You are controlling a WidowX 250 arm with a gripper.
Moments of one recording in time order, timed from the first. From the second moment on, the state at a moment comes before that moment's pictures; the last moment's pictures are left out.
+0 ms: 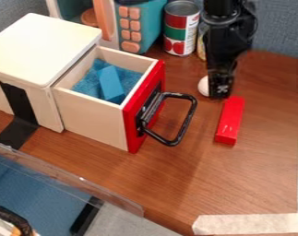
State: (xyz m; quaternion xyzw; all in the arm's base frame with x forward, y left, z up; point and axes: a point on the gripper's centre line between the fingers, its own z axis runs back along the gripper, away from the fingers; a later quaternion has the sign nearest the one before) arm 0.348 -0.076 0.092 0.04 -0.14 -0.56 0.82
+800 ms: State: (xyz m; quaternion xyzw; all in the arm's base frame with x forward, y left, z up) arm 0.322 -0.085 0.042 0.01 -0.10 -0.62 0.77
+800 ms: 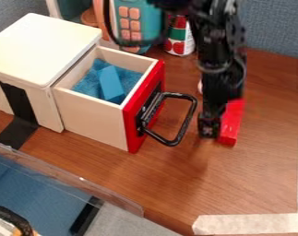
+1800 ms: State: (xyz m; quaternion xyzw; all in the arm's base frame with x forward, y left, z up) arm 0.303 -0.025 0.018 0.00 -0.06 -0.56 0.82
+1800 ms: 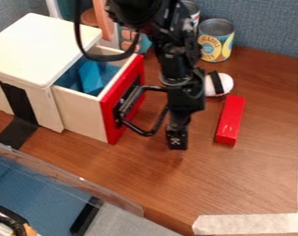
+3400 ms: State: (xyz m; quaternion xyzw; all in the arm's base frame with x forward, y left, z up) arm 0.268 0.059 0.014 0.02 0.02 -0.42 0.91
